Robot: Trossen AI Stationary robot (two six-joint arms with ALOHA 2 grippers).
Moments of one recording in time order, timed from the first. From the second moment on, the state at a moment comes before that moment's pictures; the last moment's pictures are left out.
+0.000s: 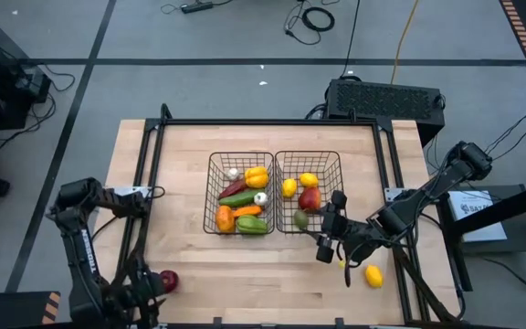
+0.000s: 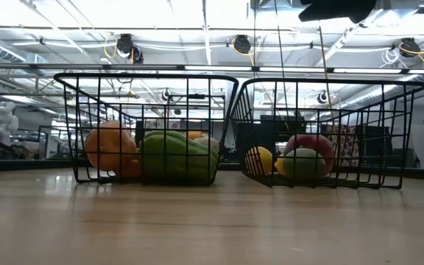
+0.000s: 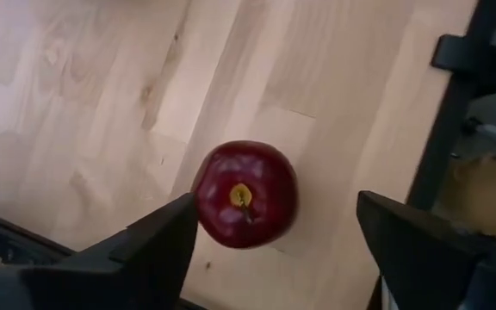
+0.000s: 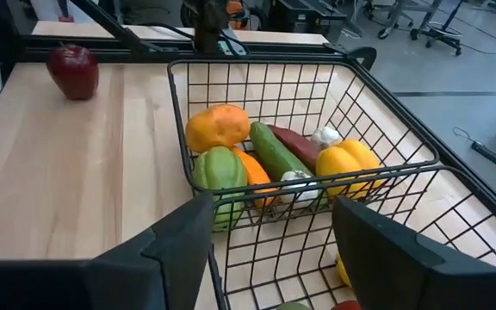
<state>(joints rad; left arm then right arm) -1.24 1.74 1.45 -1.35 -0.37 -1.61 0.61 1.30 0.92 -0.29 0.84 0.43</state>
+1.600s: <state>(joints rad) -1.18 1.81 1.45 -1.43 -0.23 -1.51 0.61 1.30 0.92 -0.29 0.83 0.43</state>
